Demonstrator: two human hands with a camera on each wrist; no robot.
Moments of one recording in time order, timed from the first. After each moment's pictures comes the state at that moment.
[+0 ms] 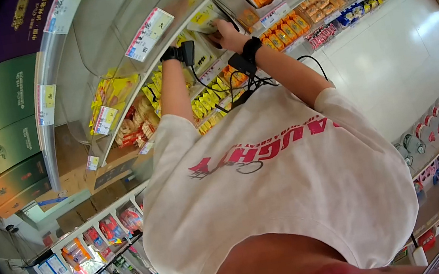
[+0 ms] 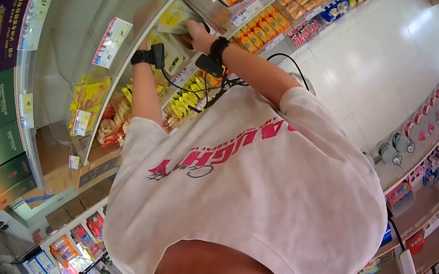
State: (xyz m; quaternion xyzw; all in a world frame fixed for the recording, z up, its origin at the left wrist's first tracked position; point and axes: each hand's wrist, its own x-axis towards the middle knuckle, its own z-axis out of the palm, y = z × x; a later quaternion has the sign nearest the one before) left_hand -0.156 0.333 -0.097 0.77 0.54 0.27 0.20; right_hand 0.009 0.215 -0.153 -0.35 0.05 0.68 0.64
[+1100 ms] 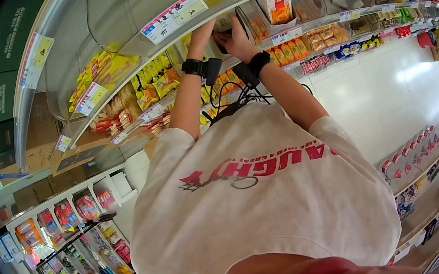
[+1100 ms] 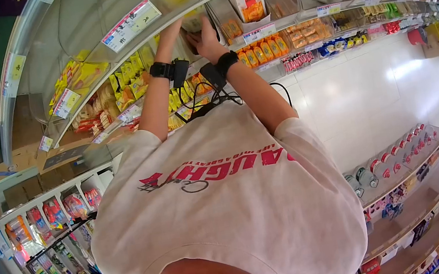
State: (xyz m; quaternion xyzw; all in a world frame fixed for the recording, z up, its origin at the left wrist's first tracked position) left_hand -0.089 0.261 -0.075 0.68 0.50 0.33 0.41; right_hand 0.014 0.215 -0.153 -0.29 0.03 0.70 0.65
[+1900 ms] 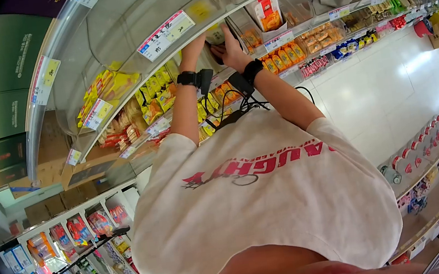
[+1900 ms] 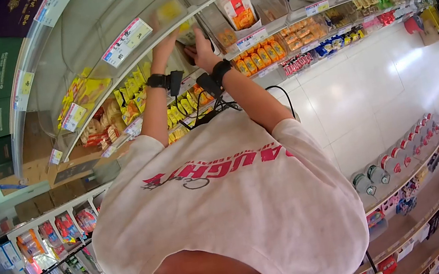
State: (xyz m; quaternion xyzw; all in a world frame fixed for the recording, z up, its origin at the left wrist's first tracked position) left_hand -0.091 0.258 -0.052 0.80 0.44 0.34 0.22; right_hand 0.013 0.215 -0.145 -0.36 0.04 0.66 0.66
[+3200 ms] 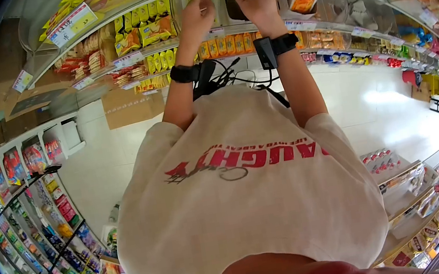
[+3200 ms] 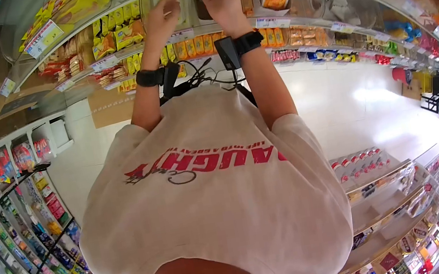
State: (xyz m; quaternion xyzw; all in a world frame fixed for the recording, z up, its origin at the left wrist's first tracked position) left_hand -0.153 0.171 -0.091 0.66 0.52 0.43 0.33; right_hand 0.041 0.199 -0.108 -0.21 -0.09 0.73 0.65
